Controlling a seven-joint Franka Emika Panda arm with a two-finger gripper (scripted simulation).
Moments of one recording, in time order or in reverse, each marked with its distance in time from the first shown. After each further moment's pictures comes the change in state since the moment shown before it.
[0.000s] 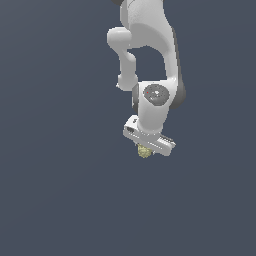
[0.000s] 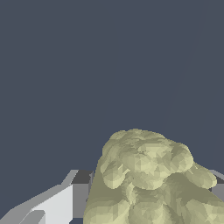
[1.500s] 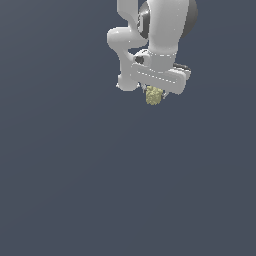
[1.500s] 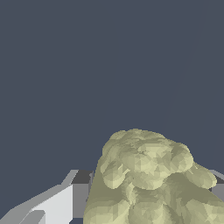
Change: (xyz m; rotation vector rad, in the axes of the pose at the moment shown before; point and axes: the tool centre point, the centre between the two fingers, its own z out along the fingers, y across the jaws) arm -0.141 0.049 -0.177 0.000 0.002 0.000
